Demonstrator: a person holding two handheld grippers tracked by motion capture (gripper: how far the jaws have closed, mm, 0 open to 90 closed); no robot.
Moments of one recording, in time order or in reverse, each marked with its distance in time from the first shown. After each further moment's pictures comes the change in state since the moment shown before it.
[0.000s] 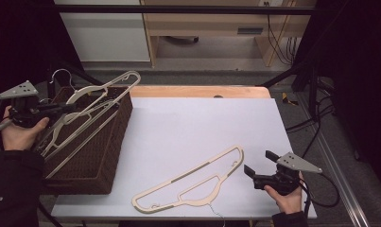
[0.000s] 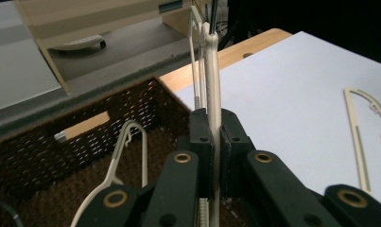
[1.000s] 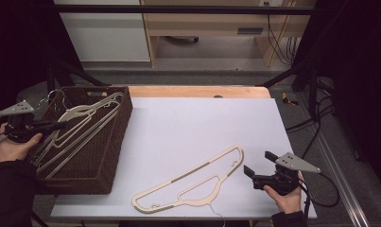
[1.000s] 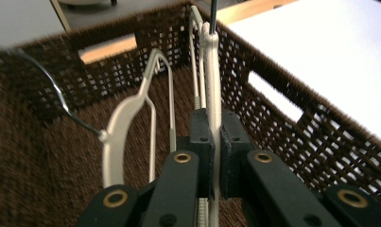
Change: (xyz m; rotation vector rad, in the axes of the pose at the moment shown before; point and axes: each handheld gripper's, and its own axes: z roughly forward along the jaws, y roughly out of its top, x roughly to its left) left arm 0.029 -0.068 0.003 0.119 0.041 -0.073; right arm 0.000 -0.002 0.002 0.014 -0.006 -0.002
